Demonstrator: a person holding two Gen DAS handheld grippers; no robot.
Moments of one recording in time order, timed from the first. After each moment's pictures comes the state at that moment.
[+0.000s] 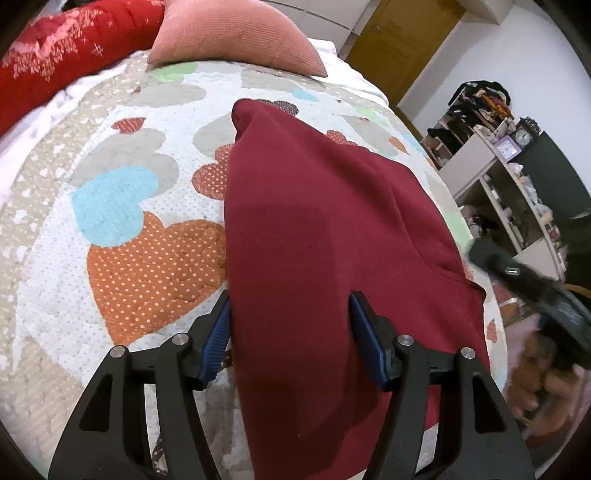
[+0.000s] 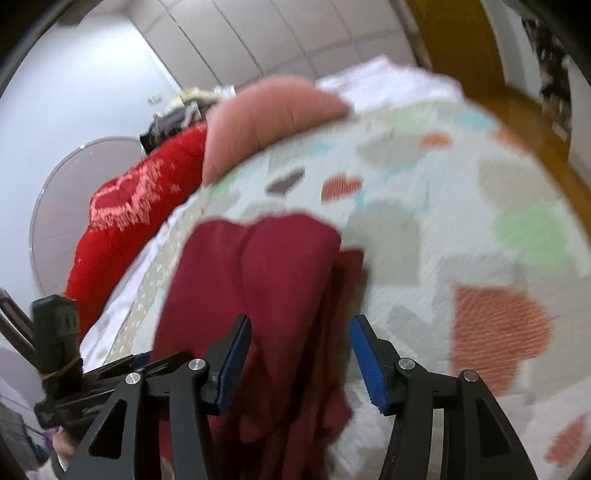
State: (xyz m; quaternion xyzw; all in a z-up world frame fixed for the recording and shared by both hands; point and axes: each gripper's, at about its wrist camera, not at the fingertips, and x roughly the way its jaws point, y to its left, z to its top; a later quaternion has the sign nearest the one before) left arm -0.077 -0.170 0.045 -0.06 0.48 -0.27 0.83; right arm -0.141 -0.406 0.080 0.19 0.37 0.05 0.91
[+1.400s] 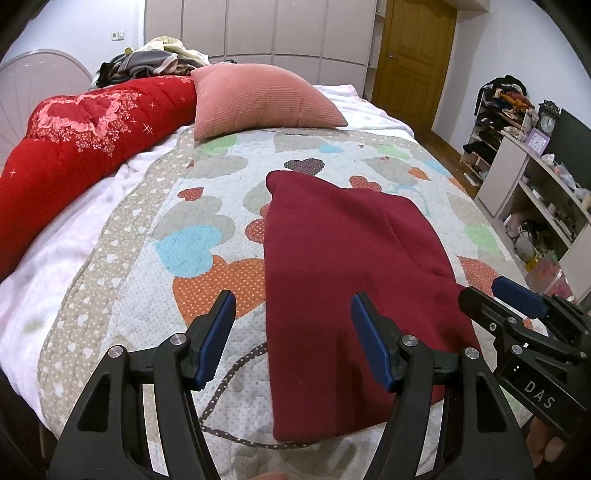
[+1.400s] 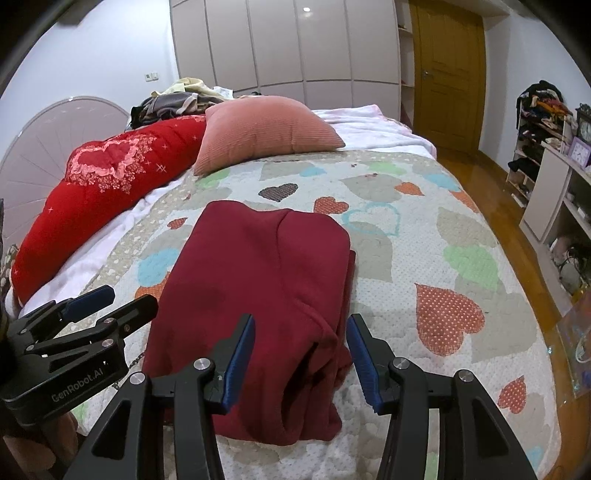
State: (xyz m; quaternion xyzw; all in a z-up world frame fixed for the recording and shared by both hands) left arm -0.132 -0.168 0.089 0.02 0.39 -0.18 0.91; right arm -0.194 -0.332 0.101 0.06 0.36 -0.05 0.93
